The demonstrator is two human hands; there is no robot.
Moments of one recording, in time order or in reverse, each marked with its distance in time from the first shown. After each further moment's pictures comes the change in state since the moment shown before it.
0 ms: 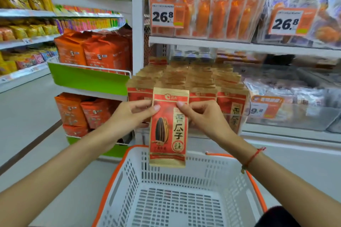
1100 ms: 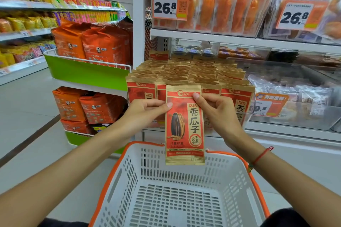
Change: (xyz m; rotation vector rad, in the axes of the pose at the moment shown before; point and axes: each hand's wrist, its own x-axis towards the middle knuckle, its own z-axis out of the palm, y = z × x) left_hand 0.015 -0.009 0.018 0.020 -0.015 -0.095; right_hand -0.002 0.009 -0.009 0.178 0.149 0.086
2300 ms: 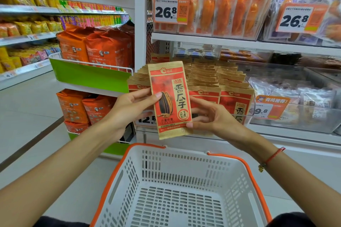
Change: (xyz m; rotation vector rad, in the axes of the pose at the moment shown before) left_hand 0.001 0.010 -0.014 -0.192 0.086 0.045; right_hand 0.002 -0.002 -0.018 0.003 -0.485 0.087
